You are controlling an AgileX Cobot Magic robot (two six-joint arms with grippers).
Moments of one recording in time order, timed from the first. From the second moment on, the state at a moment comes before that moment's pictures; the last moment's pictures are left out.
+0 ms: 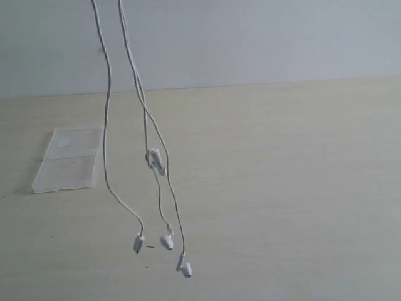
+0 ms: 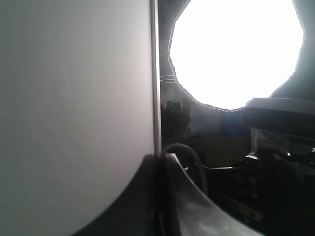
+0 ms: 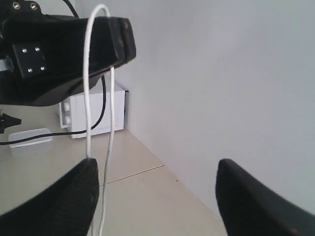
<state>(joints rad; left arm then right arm) -0.16 1.24 -1.83 -1.41 0.81 0.96 0.82 1.46 -2.18 0.32 0.90 -0.26</state>
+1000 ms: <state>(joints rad) -0.16 1.20 -1.81 -1.04 0.87 0.78 0.82 1.22 -2.12 -0.36 1.16 0.05</state>
